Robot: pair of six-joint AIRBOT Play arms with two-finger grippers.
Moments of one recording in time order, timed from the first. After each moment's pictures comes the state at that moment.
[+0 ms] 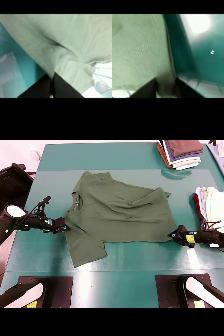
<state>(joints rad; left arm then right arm) 0.09 -1.08 0.73 0.91 -1.10 -1.31 -0.49 -1.07 0.47 -0.89 1.09 1.34</state>
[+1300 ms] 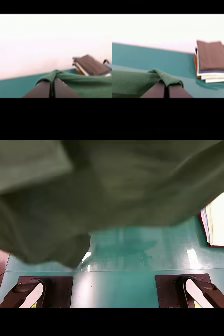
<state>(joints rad) 0.09 -0.82 1.99 1.08 -1.12 -1.46 -0.29 -0.86 1.93 -1.09 1.33 1.40</state>
